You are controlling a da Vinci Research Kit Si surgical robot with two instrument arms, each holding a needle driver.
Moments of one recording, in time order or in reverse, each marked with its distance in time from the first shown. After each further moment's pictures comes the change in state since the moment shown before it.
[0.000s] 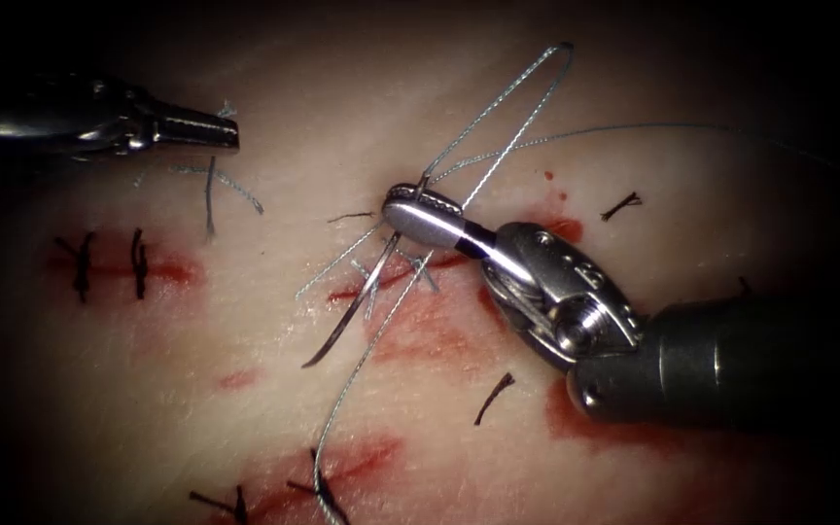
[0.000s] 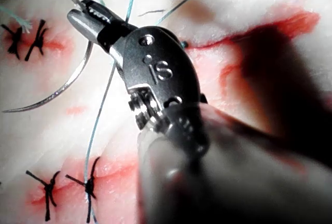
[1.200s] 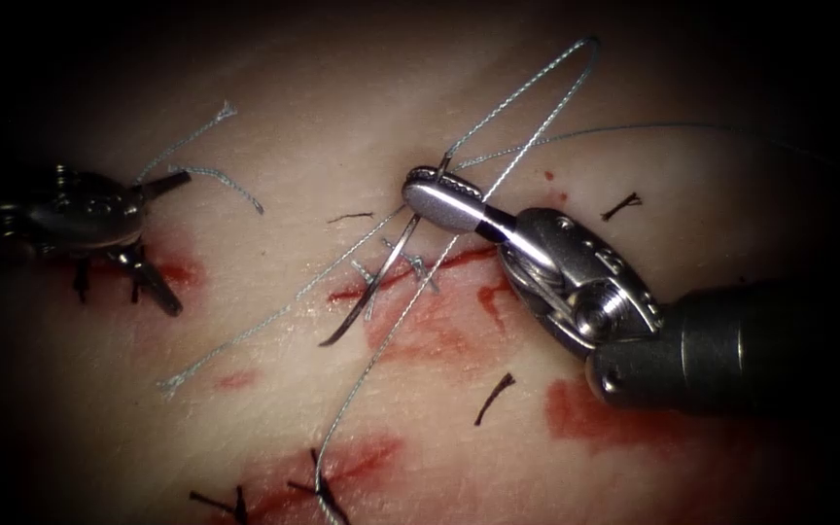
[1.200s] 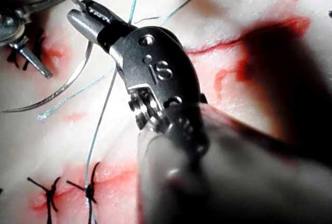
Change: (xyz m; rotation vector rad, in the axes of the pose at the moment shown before) right arm 0.001 0.000 0.000 -0.009 0.005 0.006; left arm -0.013 -0.004 0.009 -0.044 -0.258 0.262
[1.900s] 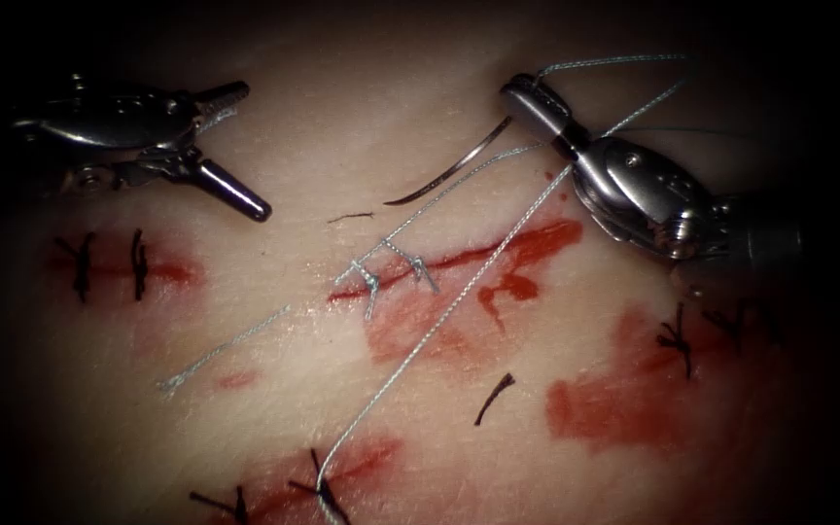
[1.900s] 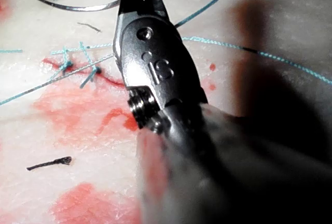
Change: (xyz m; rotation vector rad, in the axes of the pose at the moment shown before) right arm 0.005 0.008 -0.002 -0.046 0.049 -0.458; left arm 0.011 -0.002 -0.003 -0.011 0.426 -0.348
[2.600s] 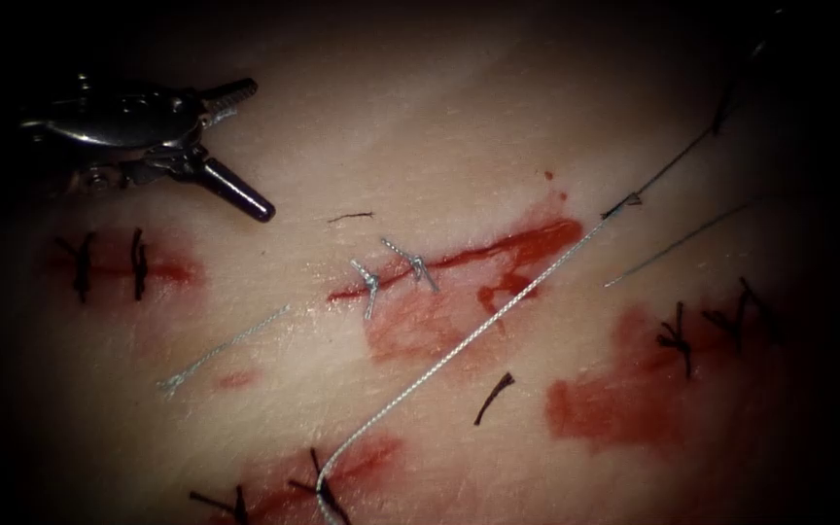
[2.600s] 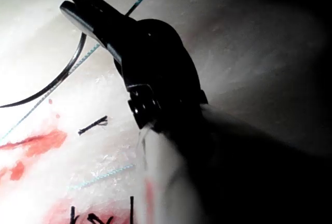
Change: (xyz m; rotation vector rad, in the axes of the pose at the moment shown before) right arm 0.008 0.021 -0.014 0.135 -0.040 0.314; left arm 0.000 0.000 0.000 -0.008 0.004 0.033
